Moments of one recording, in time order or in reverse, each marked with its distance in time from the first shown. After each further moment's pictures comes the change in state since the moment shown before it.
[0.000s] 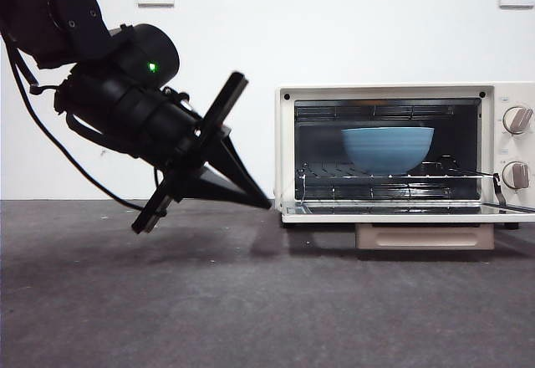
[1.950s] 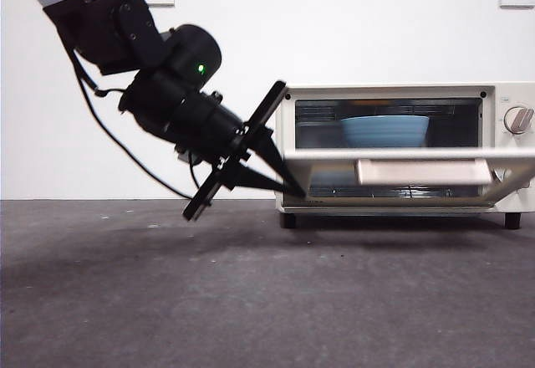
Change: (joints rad) left arm -0.058 0.136 0.223 0.034 -0.092 -0.229; right arm 0.000 -0.042 -0.109 0.000 -0.011 0.002
